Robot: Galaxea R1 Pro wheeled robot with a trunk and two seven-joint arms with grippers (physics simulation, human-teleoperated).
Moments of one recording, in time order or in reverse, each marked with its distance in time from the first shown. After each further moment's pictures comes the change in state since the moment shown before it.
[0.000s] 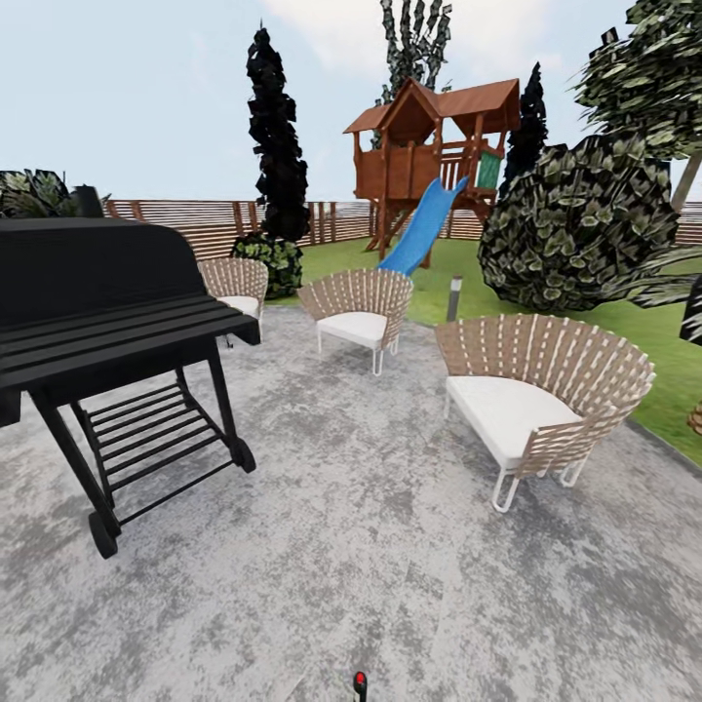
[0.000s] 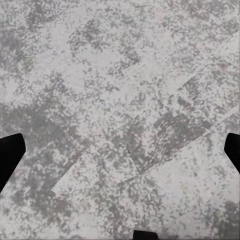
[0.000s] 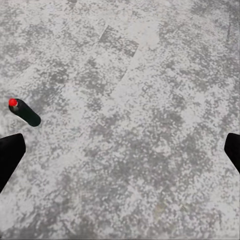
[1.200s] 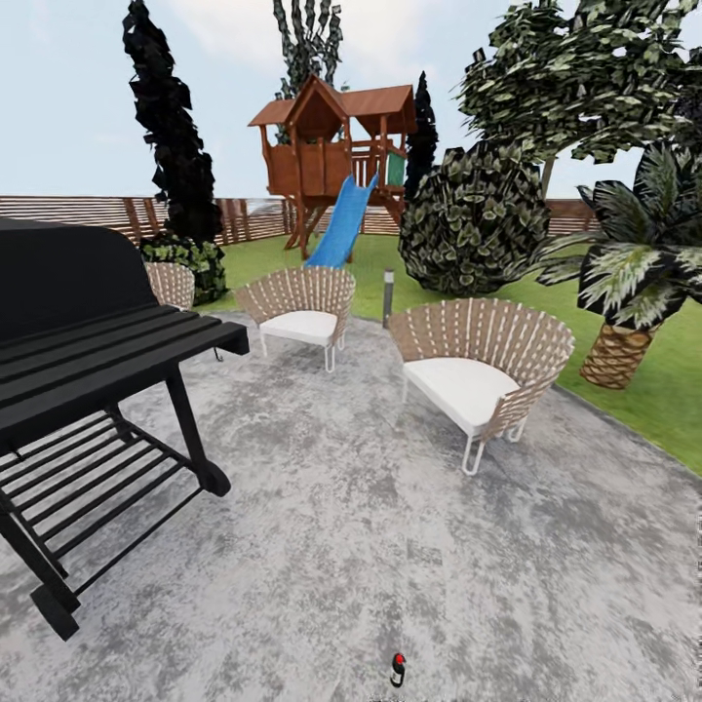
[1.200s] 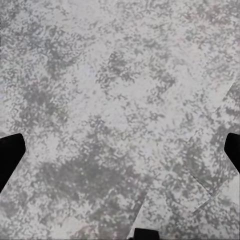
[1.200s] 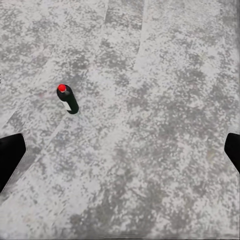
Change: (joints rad) left arm 0.000 0.003 0.001 0.000 0.003 -0.001 0.000; right arm 0.000 0.001 -0.001 0.001 0.000 0.000 -0.001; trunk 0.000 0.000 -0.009
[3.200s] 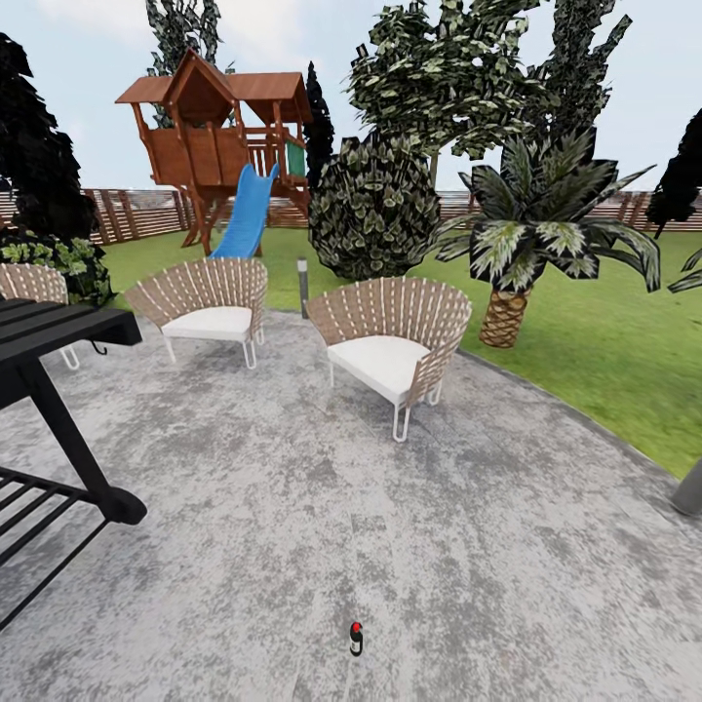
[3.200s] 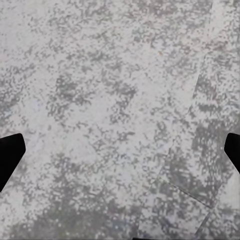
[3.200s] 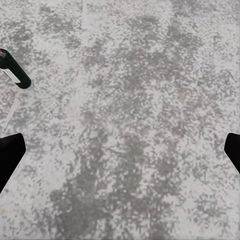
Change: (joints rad) left arm 0.000 -0.006 0.000 -0.010 0.001 0.002 0.000; right arm 0.000 -0.001 0.002 0.001 0.005 -0.001 0.000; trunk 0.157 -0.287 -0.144
